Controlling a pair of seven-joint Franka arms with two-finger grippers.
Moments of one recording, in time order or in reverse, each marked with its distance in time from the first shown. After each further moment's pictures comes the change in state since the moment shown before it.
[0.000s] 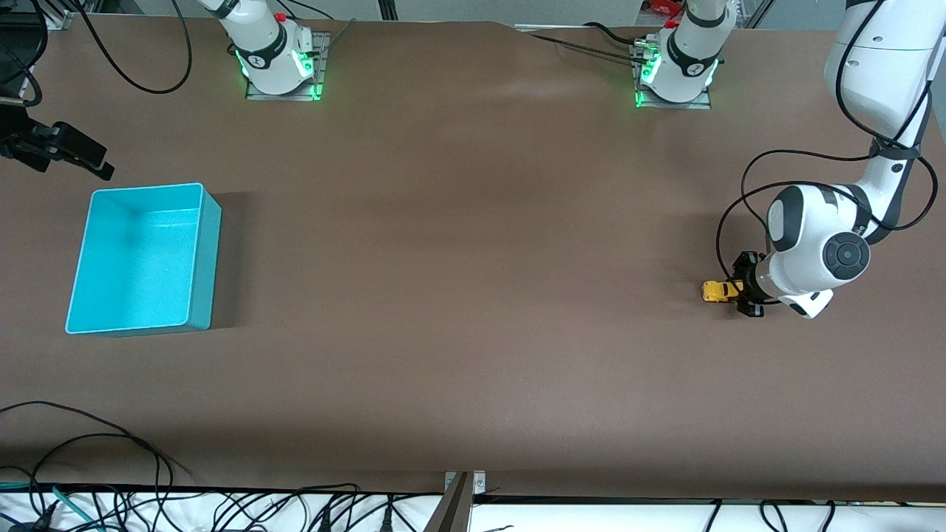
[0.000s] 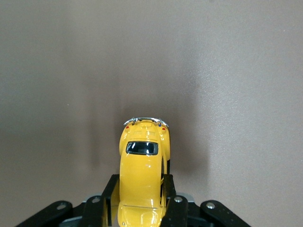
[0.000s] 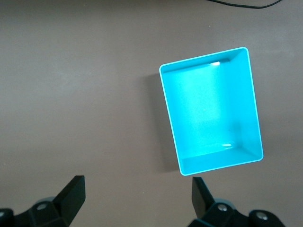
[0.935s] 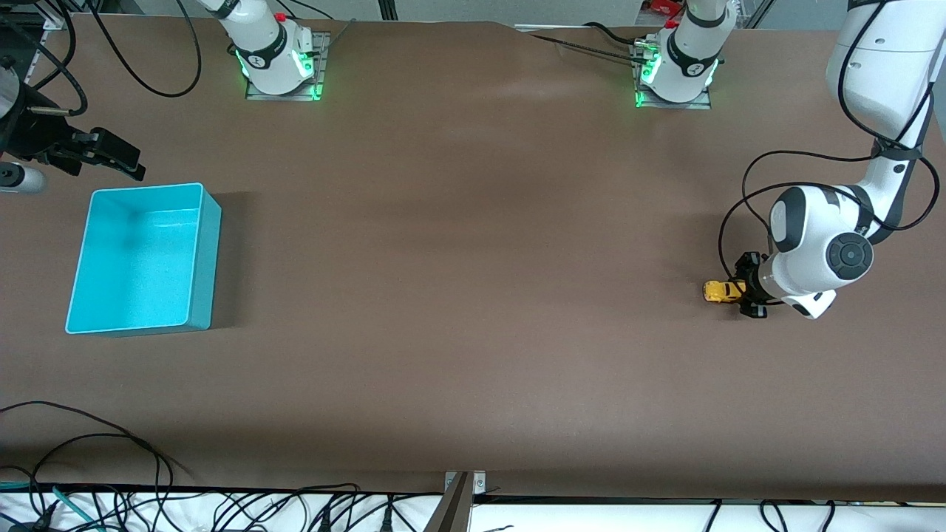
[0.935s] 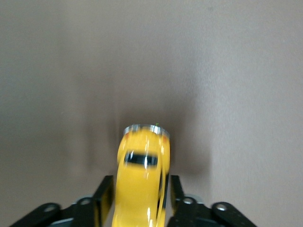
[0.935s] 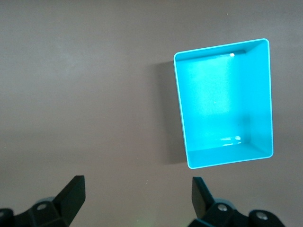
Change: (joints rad) left arm 0.019 0.024 0.005 0.004 0.003 0.037 0.003; right arm 0.037 0.026 0.020 0.000 0.001 -0.031 0.000
